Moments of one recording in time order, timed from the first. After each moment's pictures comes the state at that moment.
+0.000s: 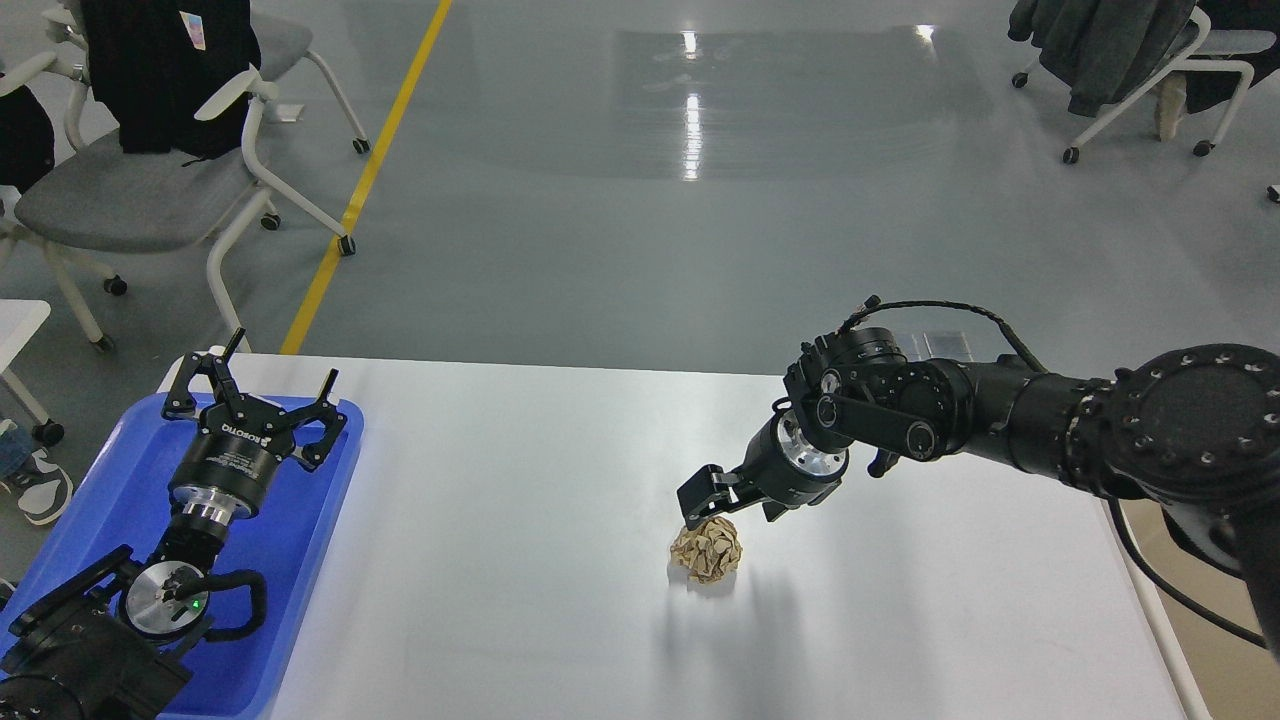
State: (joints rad) left arm -0.48 0.36 -0.88 -0.46 -0.17 -0.78 -0.41; right arm 1.35 0.00 -0.55 0.69 -0.71 0.61 0.08
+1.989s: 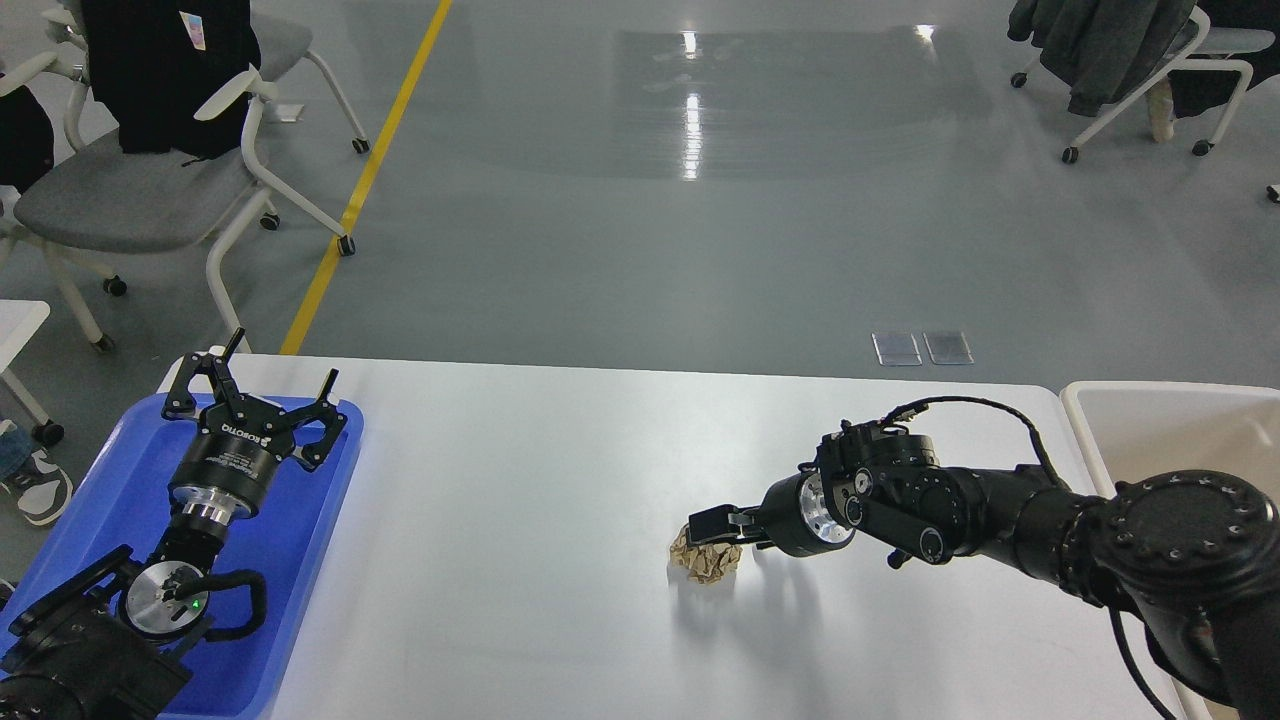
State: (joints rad) left arm -0.48 0.36 -0.88 -0.46 -0.17 -0.78 -0.41; right arm 1.05 0.00 -0.41 0.51 -0.85 0.35 0.23
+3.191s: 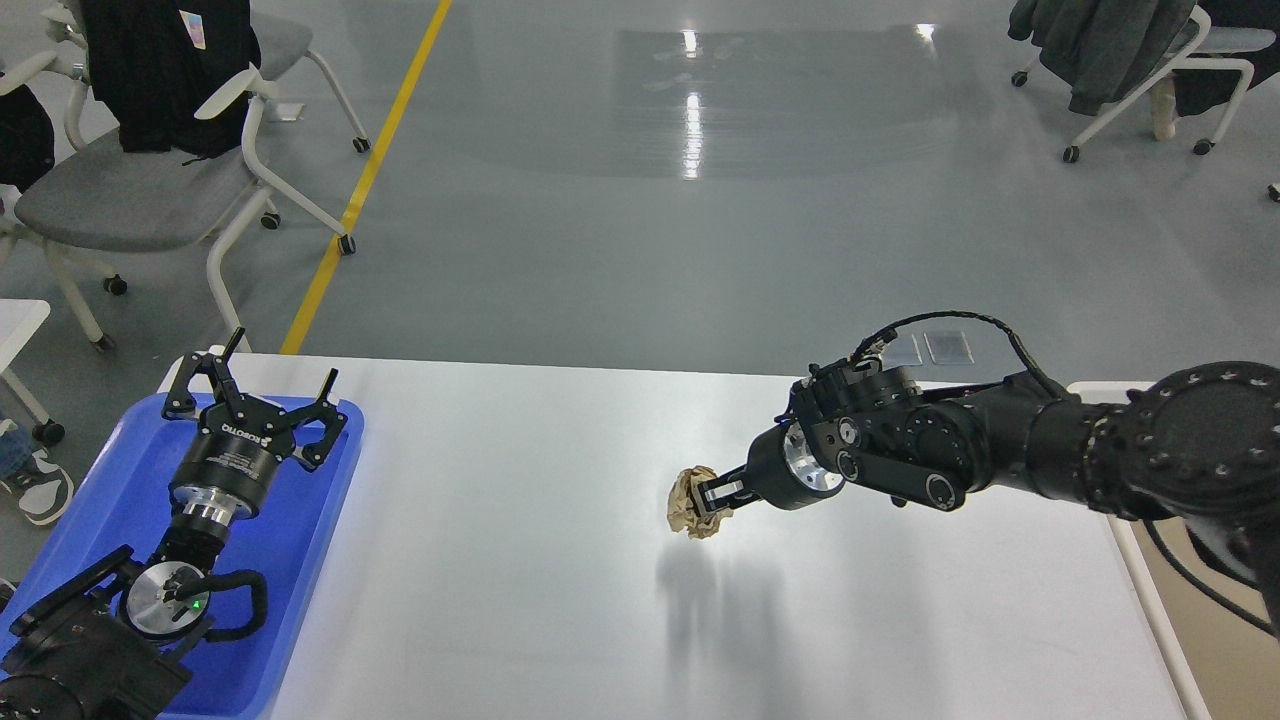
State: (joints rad) left arm -0.48 0.36 -0.88 -0.46 -0.17 -0.78 -0.41; right arm 1.41 -0.08 -0.60 0.82 -0.84 0.39 0.24
